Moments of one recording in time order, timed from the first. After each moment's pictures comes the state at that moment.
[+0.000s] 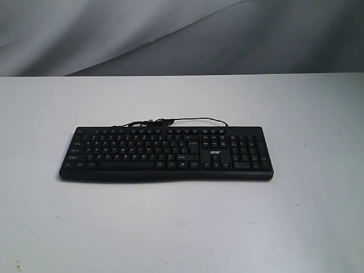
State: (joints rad) left arm 0.15 0.00 0.00 0.07 0.29 -0.12; right arm -0.05 0.00 0.00 0.00 0.34 0.03
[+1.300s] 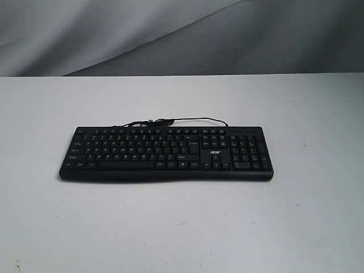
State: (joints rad) left arm 0.15 0.00 0.00 0.07 0.29 -0.12; right arm -0.05 0.12 -0.32 -0.01 -0.42 0.27
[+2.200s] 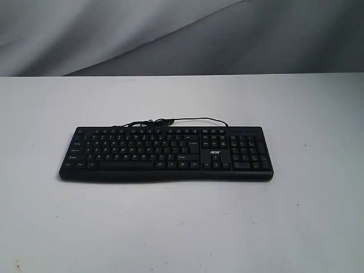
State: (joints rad) left arm 0.15 0.00 0.00 0.07 0.29 -0.12; right arm -0.05 1.25 -1.41 -0.21 0.44 0.07
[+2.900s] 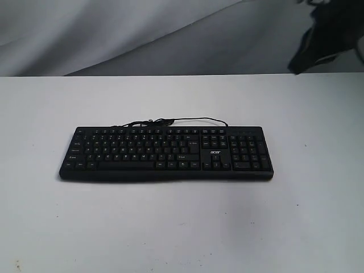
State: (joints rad) left arm 0.15 0.00 0.00 0.07 0.29 -0.12; right arm 0.14 1.76 -1.62 0.28 1.14 -0.82
